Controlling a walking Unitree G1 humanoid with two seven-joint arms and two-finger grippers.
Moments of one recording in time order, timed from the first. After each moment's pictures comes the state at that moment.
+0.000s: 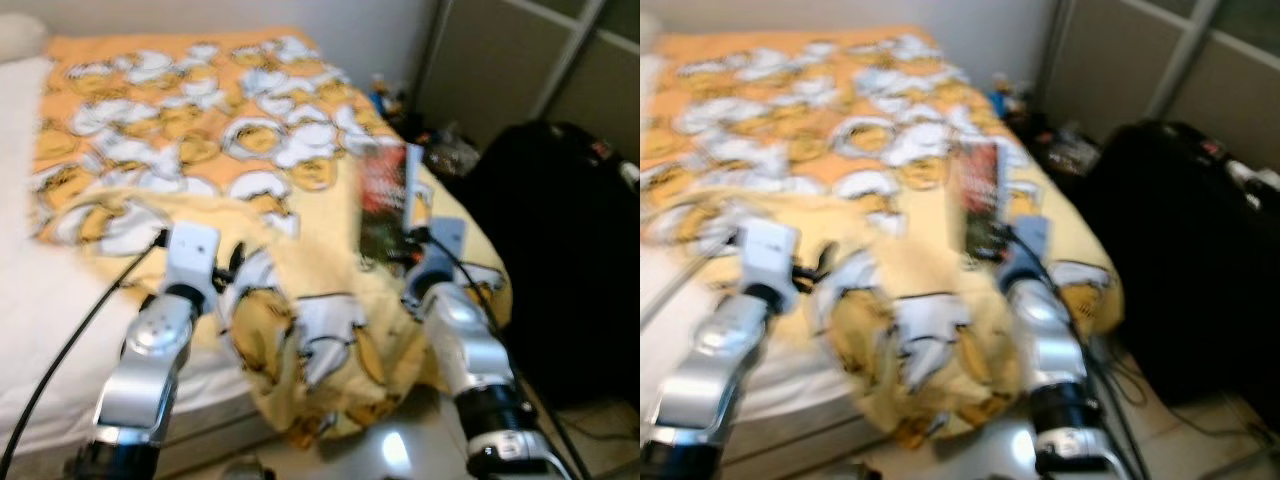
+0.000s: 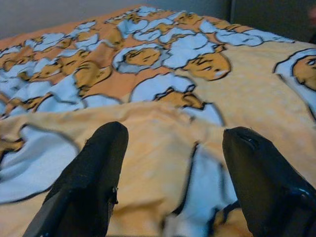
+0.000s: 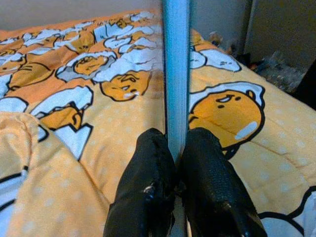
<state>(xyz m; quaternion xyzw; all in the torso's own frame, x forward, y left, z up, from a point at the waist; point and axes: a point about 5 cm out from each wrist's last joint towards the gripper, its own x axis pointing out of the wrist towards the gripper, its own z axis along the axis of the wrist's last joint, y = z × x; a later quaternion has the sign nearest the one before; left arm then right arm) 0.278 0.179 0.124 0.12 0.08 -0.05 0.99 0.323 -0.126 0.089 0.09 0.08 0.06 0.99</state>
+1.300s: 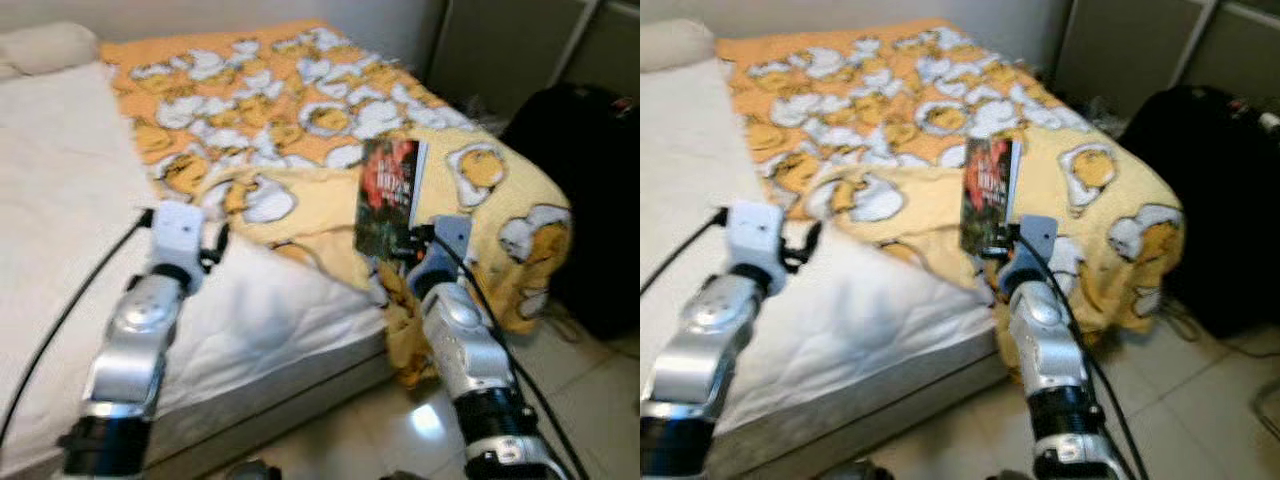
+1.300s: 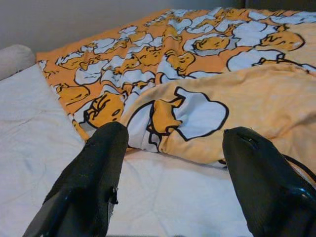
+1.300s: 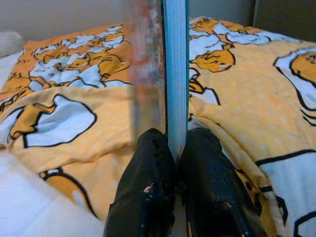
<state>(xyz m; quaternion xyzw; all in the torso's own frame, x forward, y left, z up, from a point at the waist) 0.295 0.187 0.138 0.13 0.06 -0.04 0.99 0.321 -0.129 0.092 0.09 0.07 0.04 0.99</state>
